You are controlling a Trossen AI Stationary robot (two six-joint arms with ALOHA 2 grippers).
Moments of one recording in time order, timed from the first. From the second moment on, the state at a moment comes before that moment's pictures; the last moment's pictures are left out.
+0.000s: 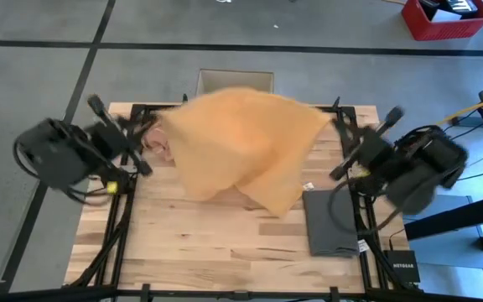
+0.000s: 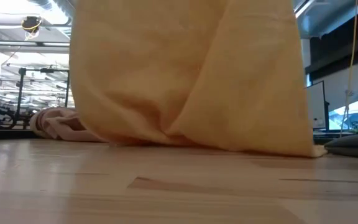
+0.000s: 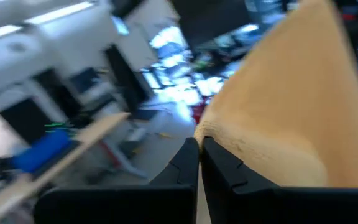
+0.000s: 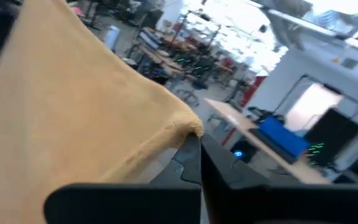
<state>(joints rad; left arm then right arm) -0.71 1.48 2.27 -1.21 -1.49 0.04 0.74 1.53 2.27 -1.41 1.53 0.17</state>
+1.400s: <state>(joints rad) -0.73 1.33 2.34 -0.56 -1.08 0.48 0.66 1.45 2.33 -0.52 1.19 -0.70</state>
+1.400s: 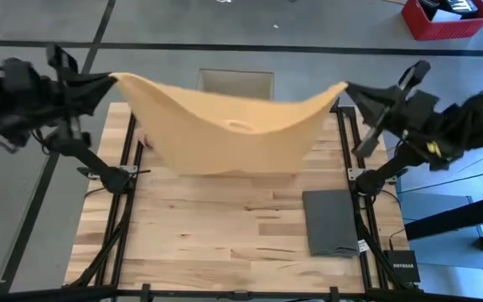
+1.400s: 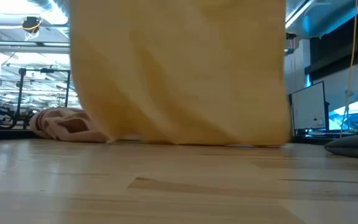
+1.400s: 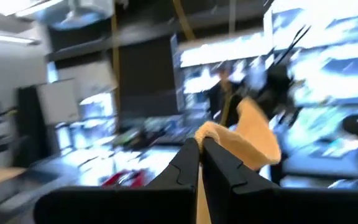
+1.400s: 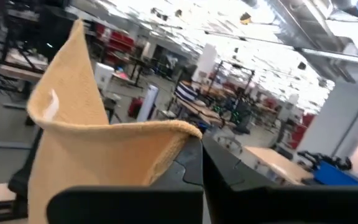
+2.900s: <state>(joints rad) -1.19 1.55 2.34 0.33 -1.25 1.43 0.89 1.60 2.33 0.26 1.38 -1.08</state>
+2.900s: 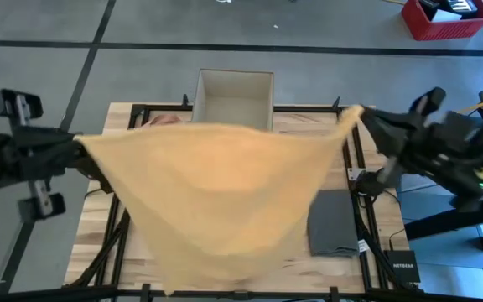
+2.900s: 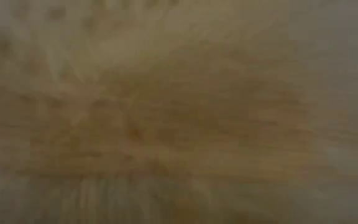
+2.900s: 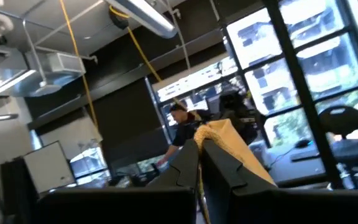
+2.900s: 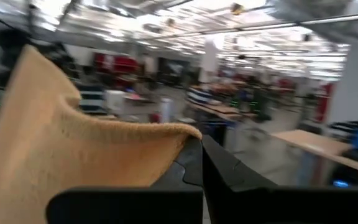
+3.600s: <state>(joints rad) -1.06 1.38 2.17 0.17 -1.38 1.21 0.51 1.59 2.33 -0.58 1.30 -0.57</state>
